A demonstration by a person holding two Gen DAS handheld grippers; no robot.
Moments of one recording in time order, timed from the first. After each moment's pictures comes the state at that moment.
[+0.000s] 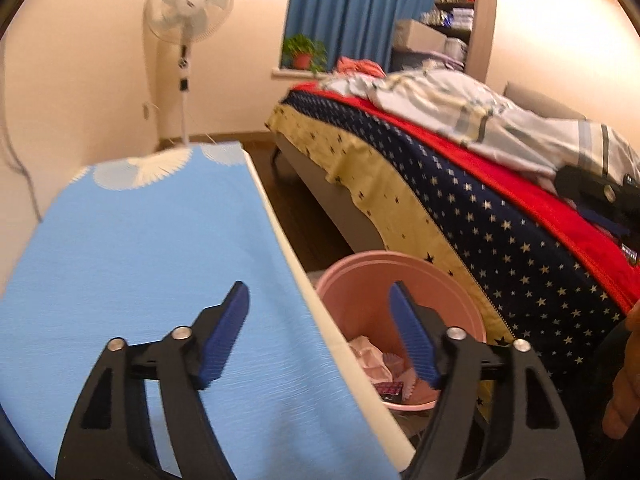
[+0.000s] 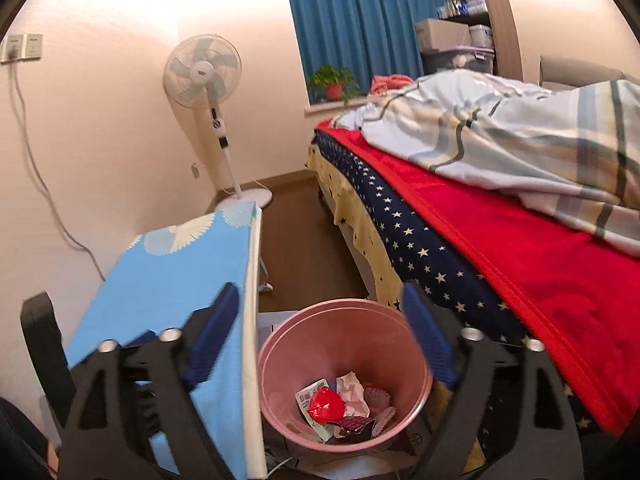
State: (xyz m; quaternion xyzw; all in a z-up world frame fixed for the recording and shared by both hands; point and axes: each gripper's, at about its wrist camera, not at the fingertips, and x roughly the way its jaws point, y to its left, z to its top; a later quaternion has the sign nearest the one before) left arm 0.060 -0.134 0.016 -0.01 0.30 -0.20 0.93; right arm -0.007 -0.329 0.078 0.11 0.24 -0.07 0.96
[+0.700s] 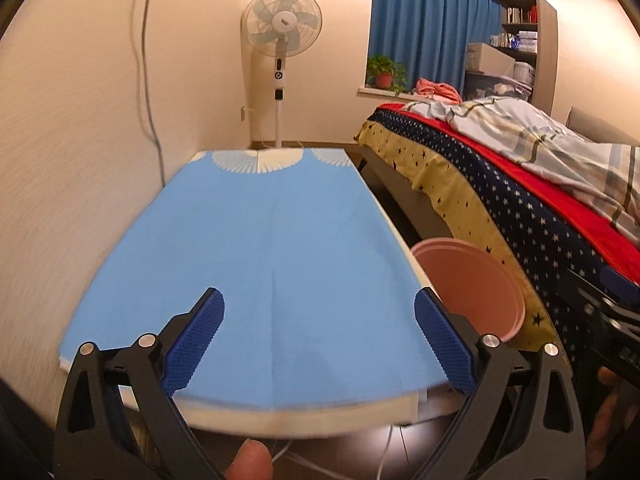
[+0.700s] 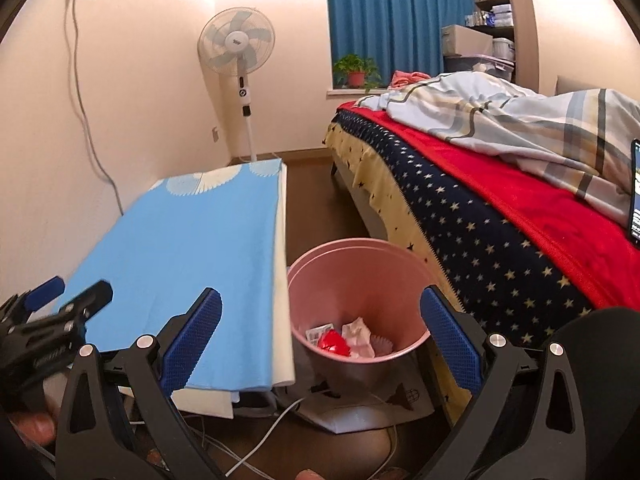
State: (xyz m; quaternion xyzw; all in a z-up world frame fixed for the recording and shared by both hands) left arm -0.050 -0.046 0.029 -0.02 0.29 -0.06 0.96; right arm -0.082 -0.252 0.037 0.05 0.28 -0.06 0.96
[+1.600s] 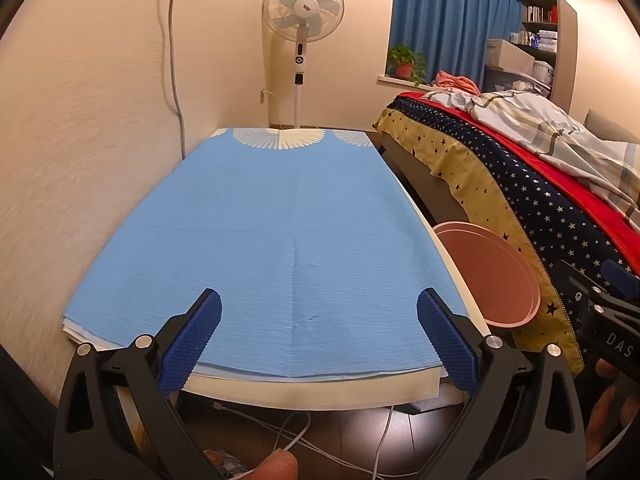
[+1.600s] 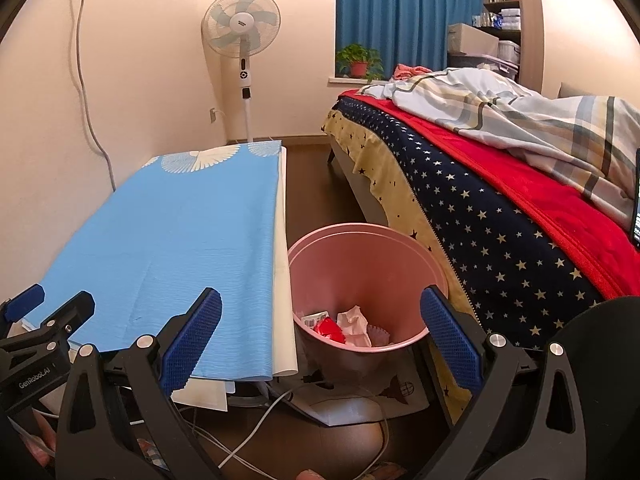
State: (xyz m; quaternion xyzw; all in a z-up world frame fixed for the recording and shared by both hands) left arm -0.056 -0.033 0.007 -0.03 0.31 -0.03 0.95; right arm -0.073 -0.234 0.018 0.02 0.30 -0.07 0.95
